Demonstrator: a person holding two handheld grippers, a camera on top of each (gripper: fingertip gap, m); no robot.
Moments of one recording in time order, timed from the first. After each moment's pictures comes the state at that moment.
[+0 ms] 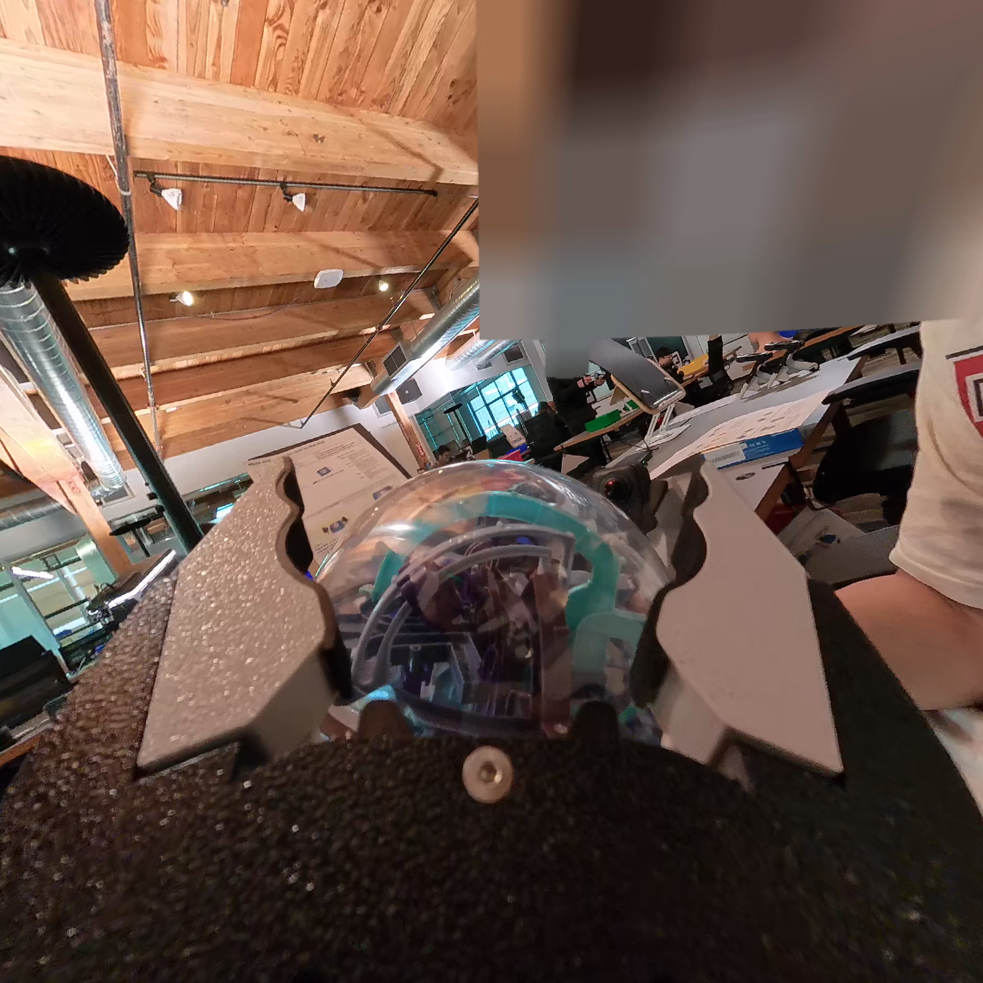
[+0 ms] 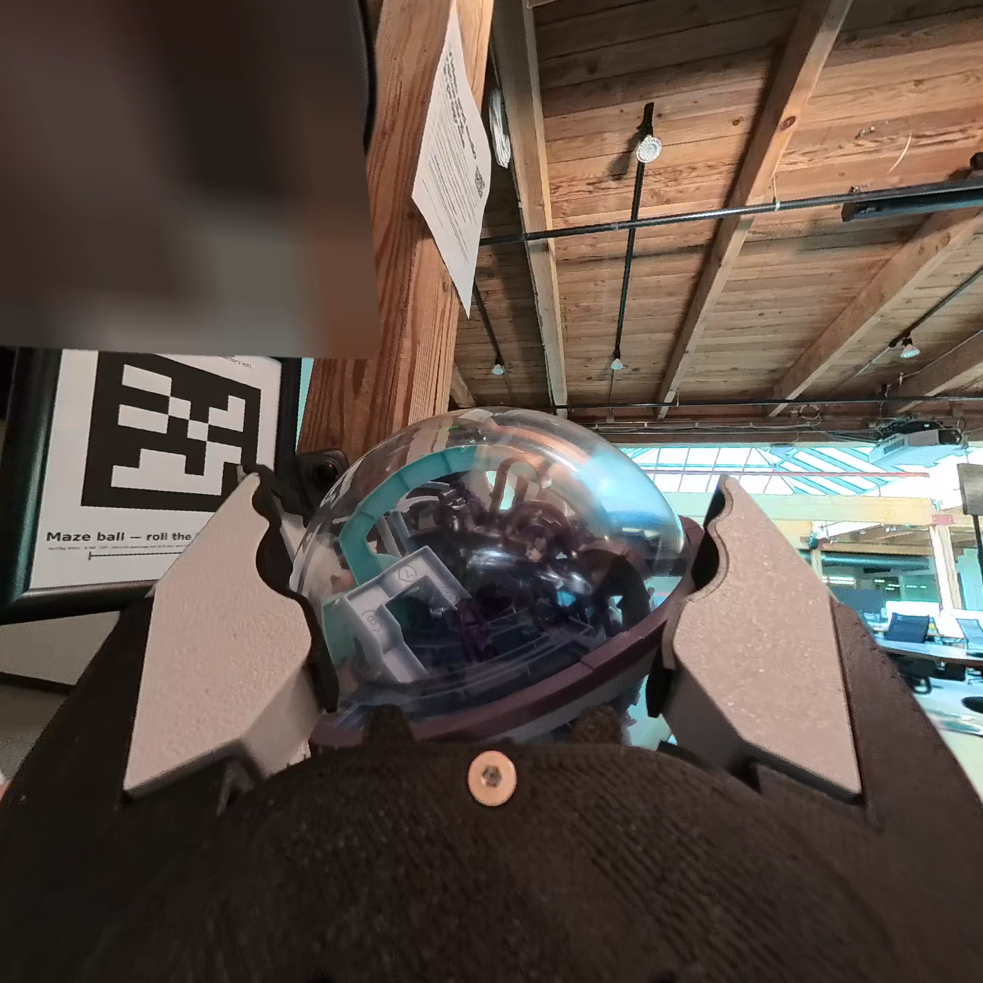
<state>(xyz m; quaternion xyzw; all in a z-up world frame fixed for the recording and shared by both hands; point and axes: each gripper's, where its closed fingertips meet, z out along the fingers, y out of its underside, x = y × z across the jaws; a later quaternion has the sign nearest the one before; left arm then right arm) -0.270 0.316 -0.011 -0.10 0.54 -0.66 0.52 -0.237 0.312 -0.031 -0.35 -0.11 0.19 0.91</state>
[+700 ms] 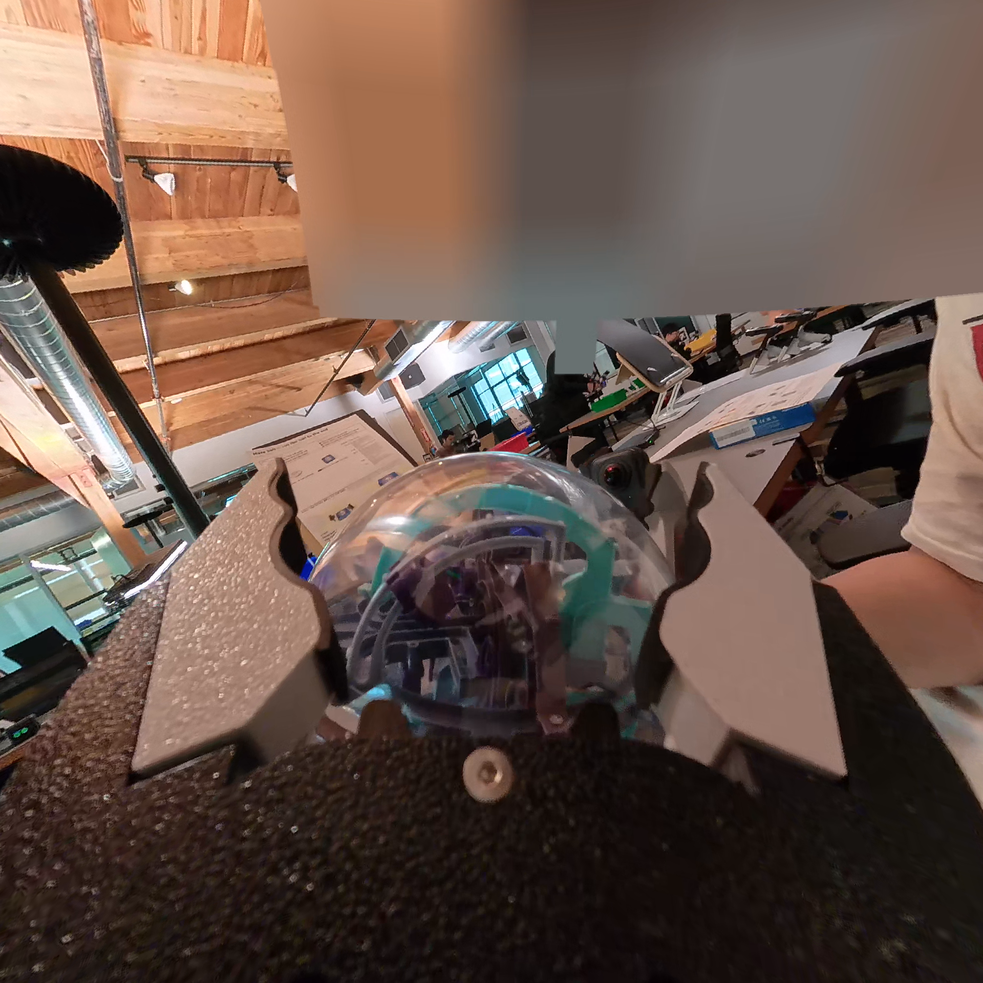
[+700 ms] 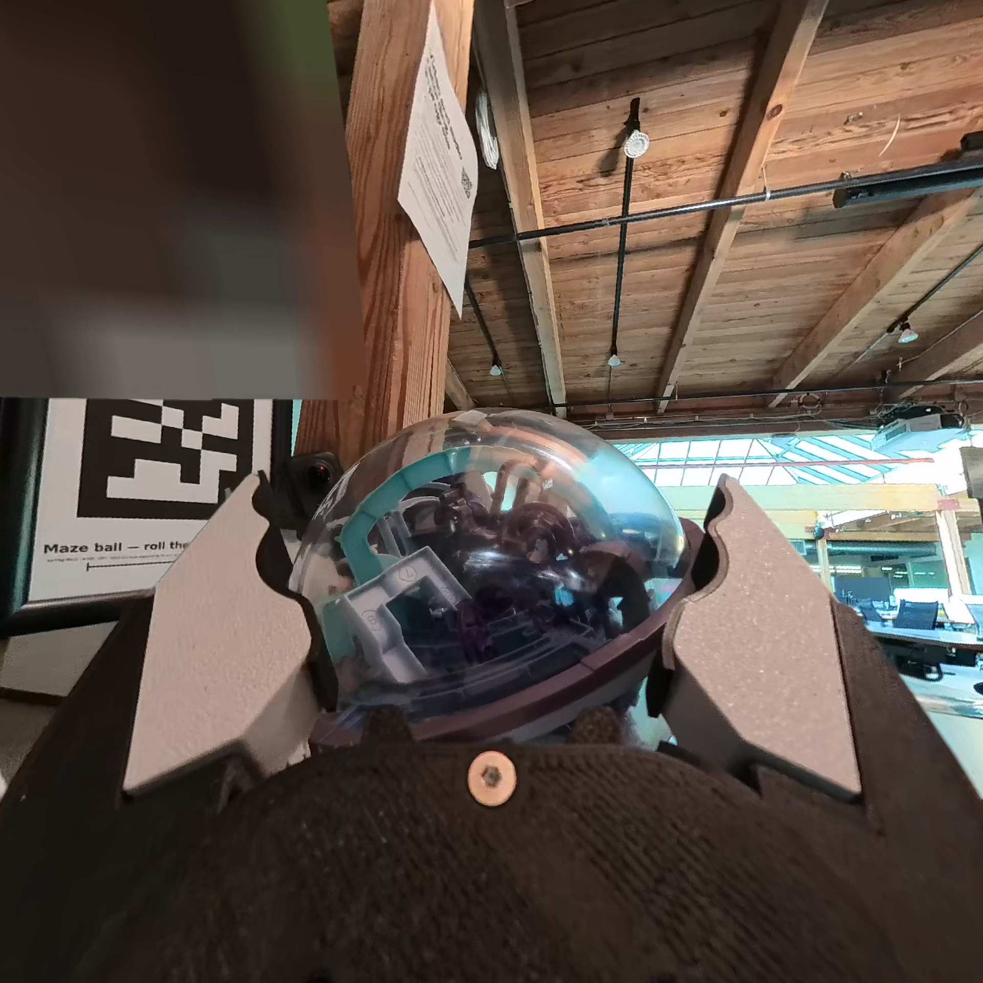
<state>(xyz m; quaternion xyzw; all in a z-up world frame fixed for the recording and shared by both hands) -0.264 0.317 -0.017 -0.10 0.55 -0.64 0.53 -0.231 0.316 -0.033 -0.36 -0.10 0.20 0.91</state>
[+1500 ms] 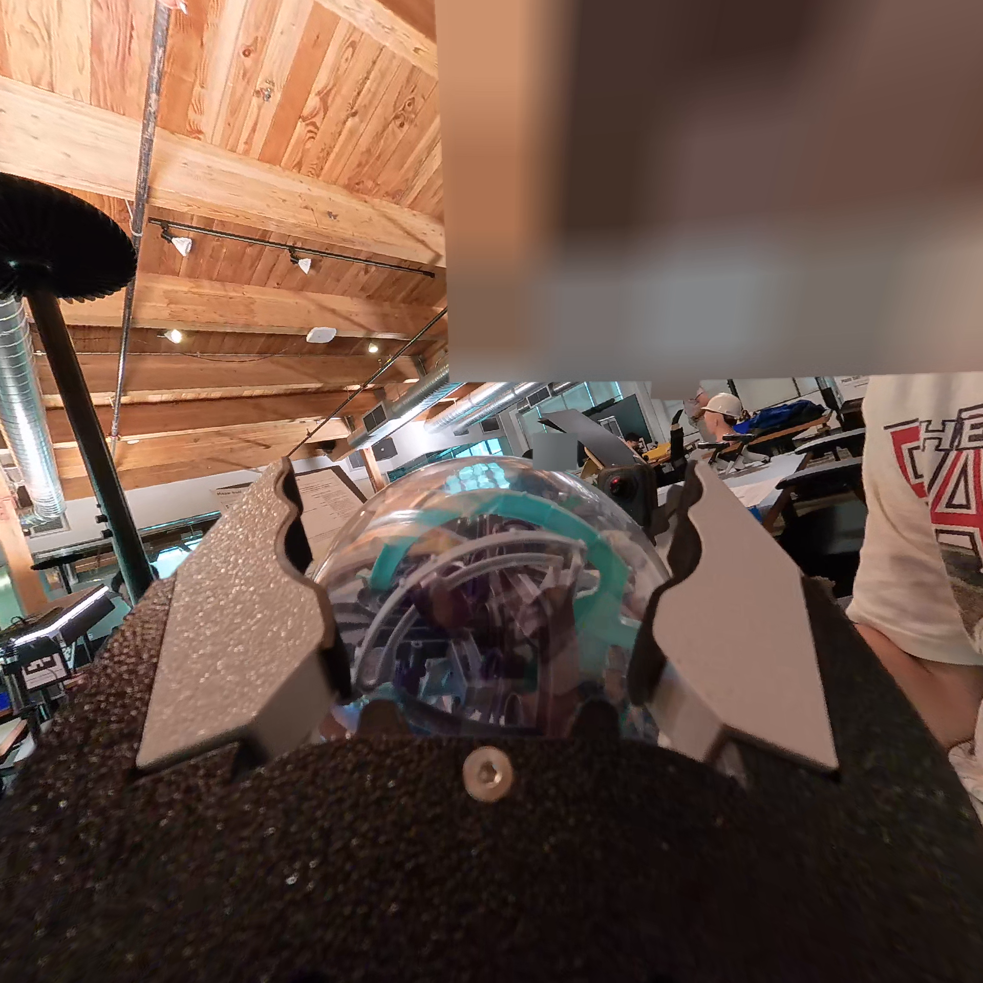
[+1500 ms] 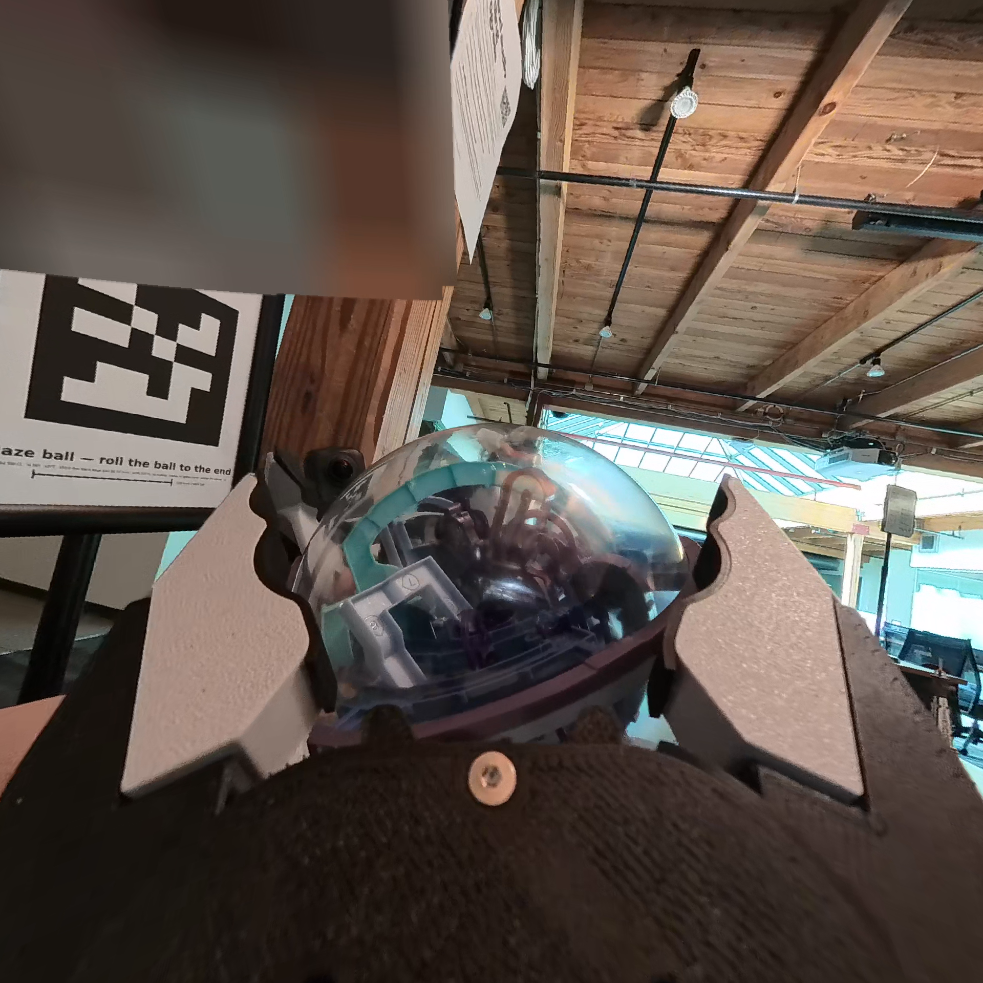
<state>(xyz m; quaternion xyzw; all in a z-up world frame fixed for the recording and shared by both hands) -0.273 0.330 -0.013 -0.08 0.48 -0.73 0.48 -0.248 0.312 -0.023 -0.40 -0.16 0.10 0.90</state>
